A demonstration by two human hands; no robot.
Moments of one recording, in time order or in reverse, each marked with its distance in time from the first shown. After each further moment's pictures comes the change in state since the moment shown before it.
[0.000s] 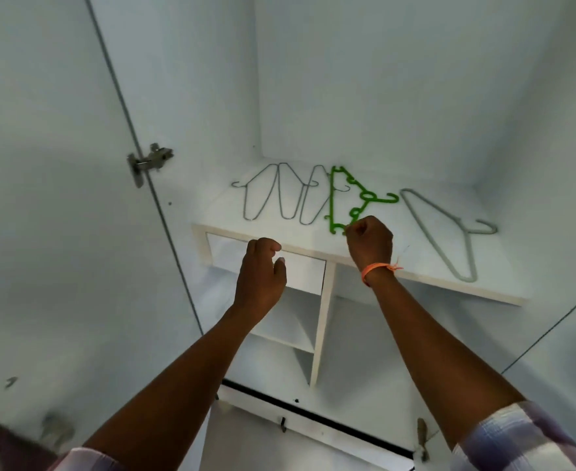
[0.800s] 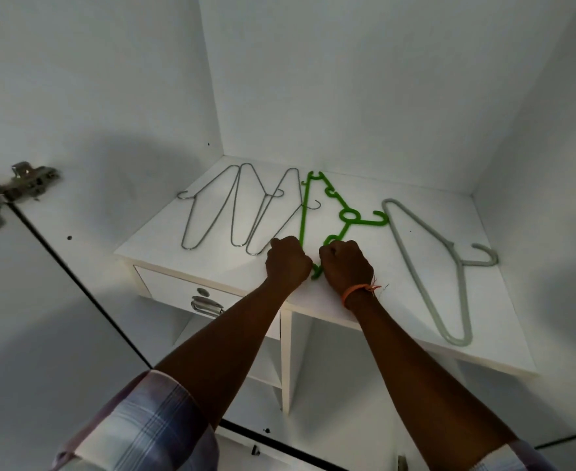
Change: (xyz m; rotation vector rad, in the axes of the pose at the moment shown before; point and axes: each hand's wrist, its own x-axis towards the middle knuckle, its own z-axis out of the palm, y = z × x) left_hand 0.165 0.042 0.182 0.302 -0.290 -0.254; right_hand 0.110 0.064 0.028 -0.332 -0.251 0.014
